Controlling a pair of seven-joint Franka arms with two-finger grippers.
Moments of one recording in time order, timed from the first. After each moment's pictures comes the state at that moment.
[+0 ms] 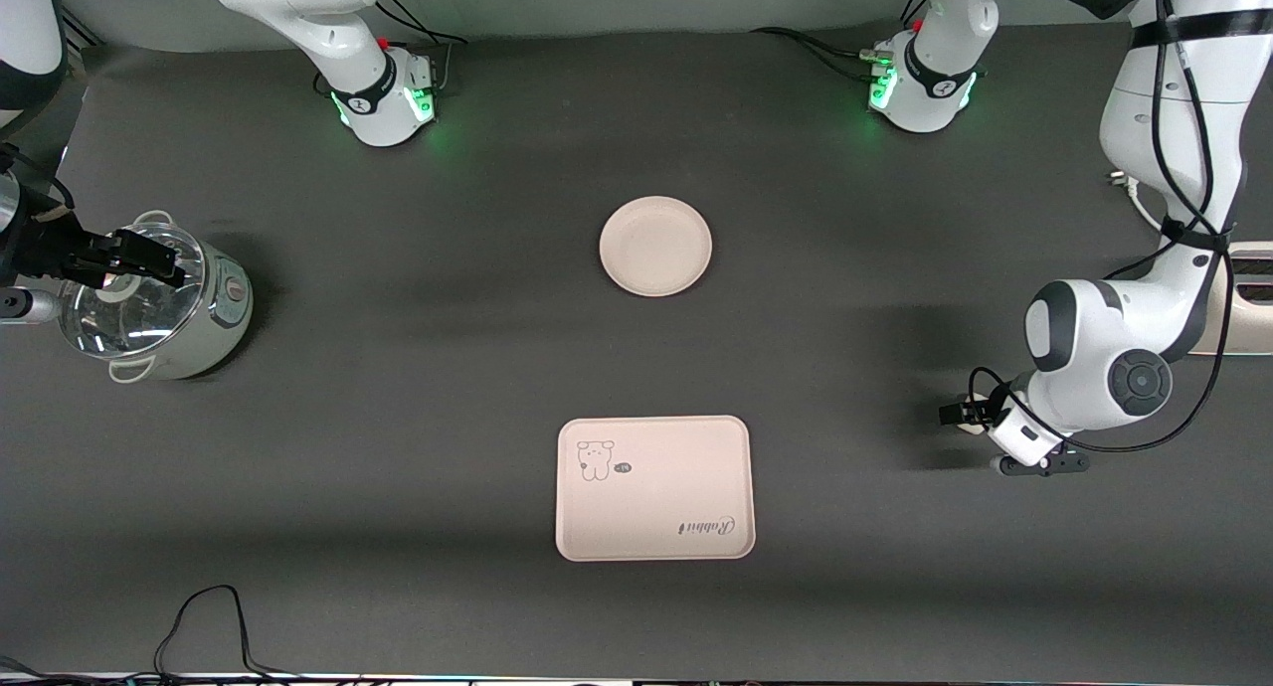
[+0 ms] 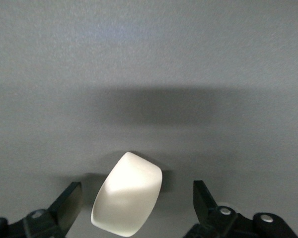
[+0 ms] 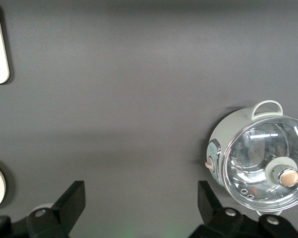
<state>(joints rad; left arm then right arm) 0.16 0.63 -0.17 -1.82 0.05 2.35 -0.08 -0.02 0.02 -0.04 -1.64 0.00 1.59 -0.03</state>
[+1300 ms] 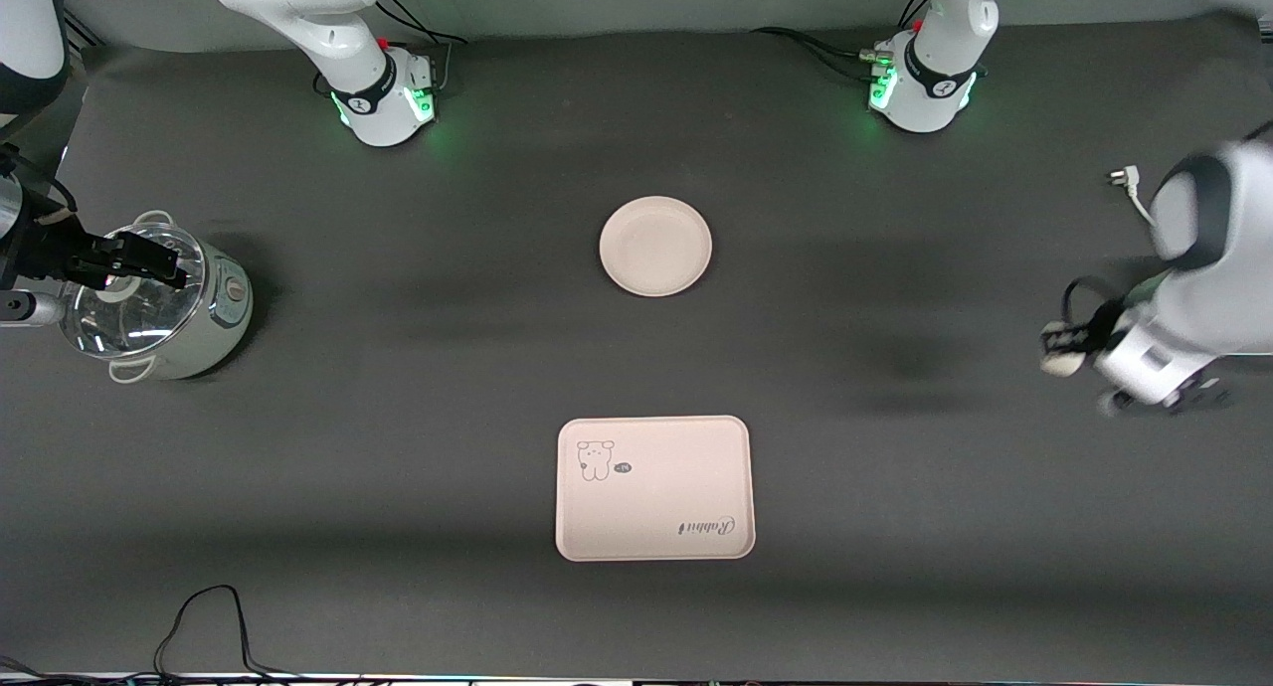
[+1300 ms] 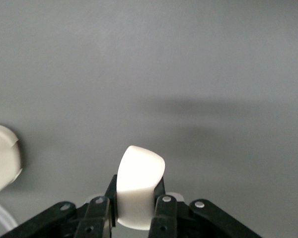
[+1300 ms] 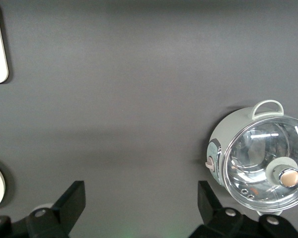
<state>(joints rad) 0.17 0.13 -0.16 -1.76 0.05 1.73 -0.07 -0.02 0.03 -0.04 -1.64 0.00 1.59 -0.03</state>
